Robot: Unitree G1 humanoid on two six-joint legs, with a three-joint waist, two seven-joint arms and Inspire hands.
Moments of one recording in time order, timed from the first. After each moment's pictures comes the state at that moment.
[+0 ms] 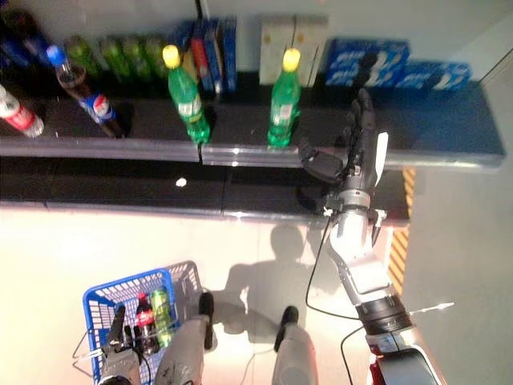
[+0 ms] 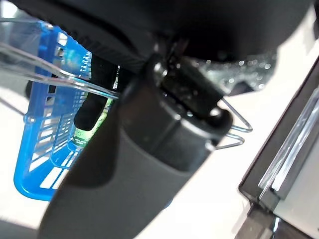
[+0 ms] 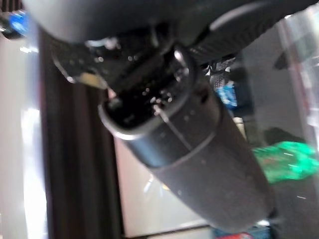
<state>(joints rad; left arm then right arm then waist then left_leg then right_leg) -0.17 0.08 0.25 1.02 -1.56 -0.33 0.28 -0.46 -0.51 0.19 0.03 0.31 -0.05 -0.57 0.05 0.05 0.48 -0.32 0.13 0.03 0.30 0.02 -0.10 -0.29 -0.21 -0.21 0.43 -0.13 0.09</state>
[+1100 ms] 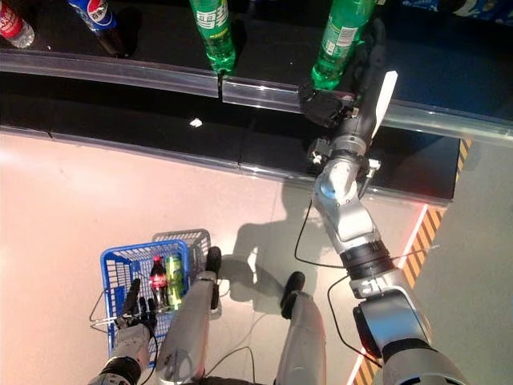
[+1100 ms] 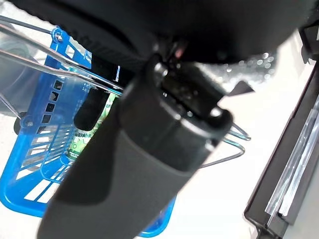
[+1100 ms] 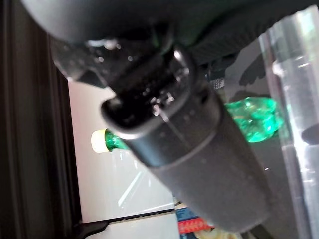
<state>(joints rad) -0.20 0.08 0.13 0.92 -1.60 -0.33 0.33 -0.83 -0.48 0.25 0.27 0.30 -0.04 -0.71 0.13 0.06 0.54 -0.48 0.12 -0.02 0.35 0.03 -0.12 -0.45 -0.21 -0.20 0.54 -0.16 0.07</state>
